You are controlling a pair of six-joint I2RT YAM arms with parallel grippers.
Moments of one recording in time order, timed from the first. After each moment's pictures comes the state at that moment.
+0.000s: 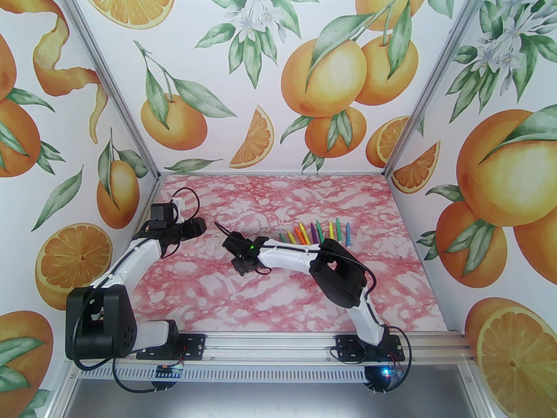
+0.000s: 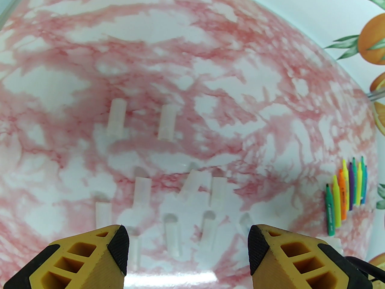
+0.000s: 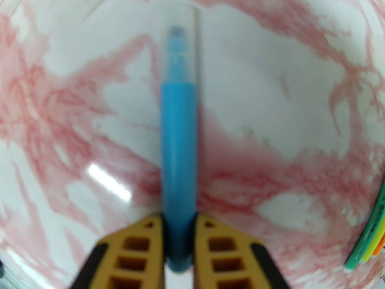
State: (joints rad) left arm 0.05 1.36 0.83 -0.31 0.29 -0.29; right arm 1.01 2.13 1.51 -0.56 0.12 0.38
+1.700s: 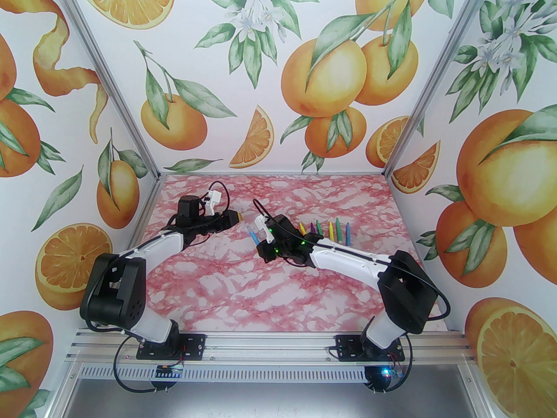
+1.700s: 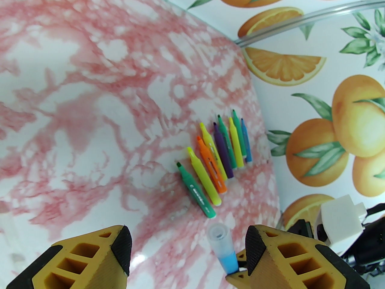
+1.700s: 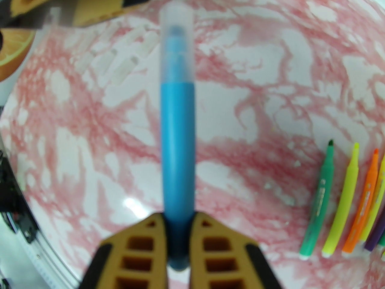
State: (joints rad) left arm -0.18 1.59 0.87 0.09 0.77 -0.57; right arm 0.81 1.65 1.07 -0.24 -0.12 0.31
